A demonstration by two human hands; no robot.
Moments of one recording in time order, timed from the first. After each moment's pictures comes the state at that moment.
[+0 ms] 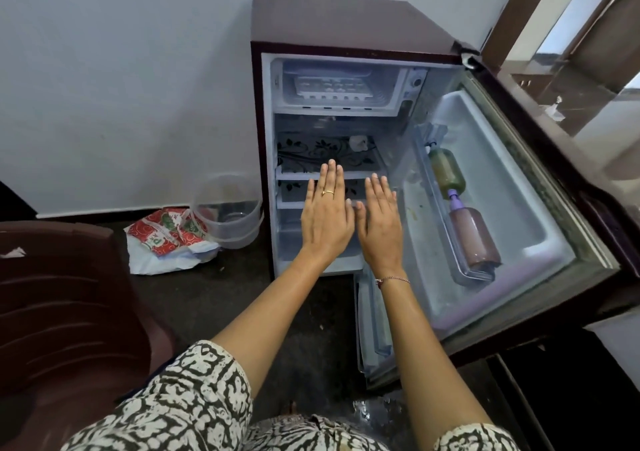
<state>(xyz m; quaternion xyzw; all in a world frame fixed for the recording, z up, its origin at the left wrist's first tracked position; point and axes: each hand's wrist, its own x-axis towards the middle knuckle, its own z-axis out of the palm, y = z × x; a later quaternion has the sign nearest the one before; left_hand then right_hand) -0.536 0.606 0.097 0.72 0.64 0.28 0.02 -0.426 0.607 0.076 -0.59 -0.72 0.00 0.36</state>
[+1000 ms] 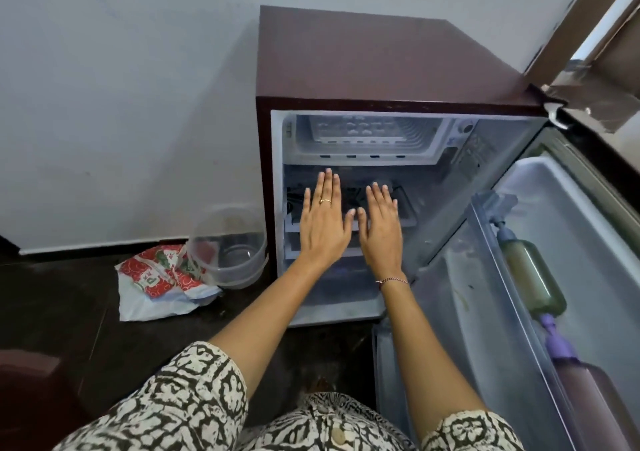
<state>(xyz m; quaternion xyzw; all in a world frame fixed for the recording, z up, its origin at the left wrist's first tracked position) -0.595 0.841 0.067 0.72 0.66 0.22 0.03 -0.474 0.846 0.045 -0.60 -0.72 0.02 0.34</state>
